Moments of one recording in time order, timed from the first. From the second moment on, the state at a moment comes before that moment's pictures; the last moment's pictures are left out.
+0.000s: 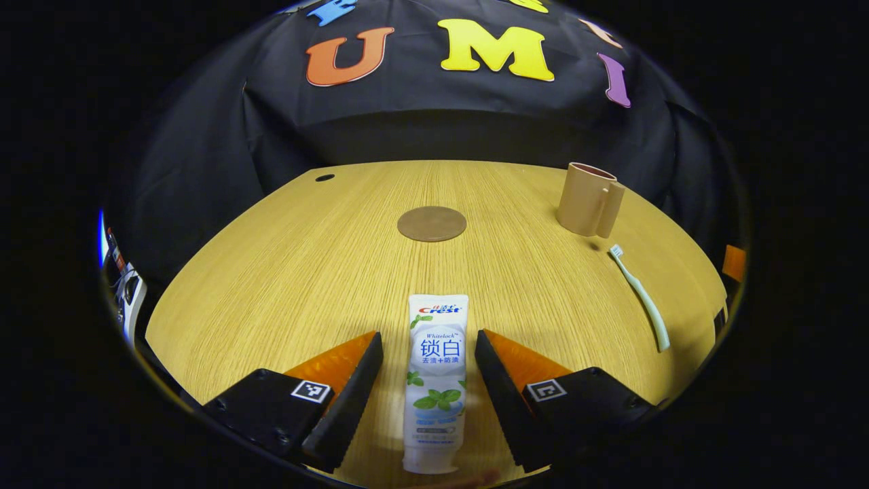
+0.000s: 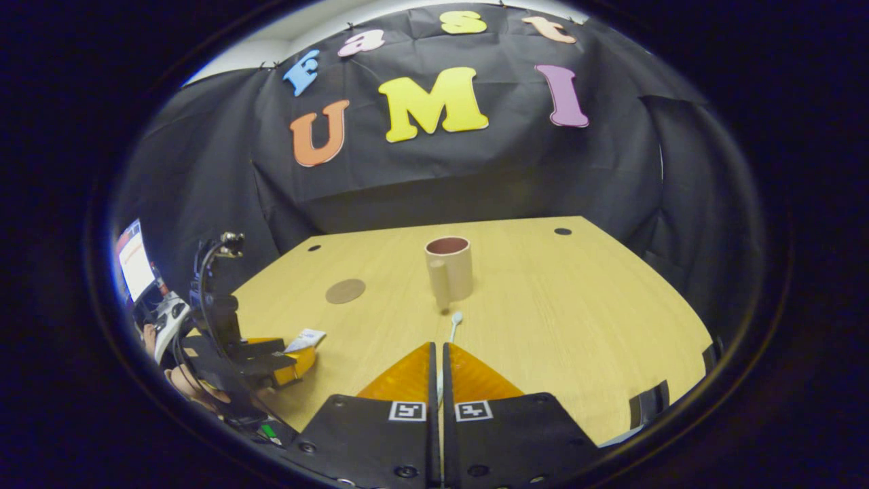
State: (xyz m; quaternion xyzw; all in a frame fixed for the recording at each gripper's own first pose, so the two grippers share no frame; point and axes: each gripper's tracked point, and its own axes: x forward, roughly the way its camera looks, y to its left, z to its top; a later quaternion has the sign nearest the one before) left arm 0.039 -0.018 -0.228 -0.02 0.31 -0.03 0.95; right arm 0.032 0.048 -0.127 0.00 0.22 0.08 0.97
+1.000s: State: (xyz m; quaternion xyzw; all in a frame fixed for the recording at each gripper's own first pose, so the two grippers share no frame) left arm 0.038 -0.018 -0.230 0.01 0.30 -0.05 0.95; right arm 0.122 0.057 -0.220 -0.05 0.33 0.05 0.94
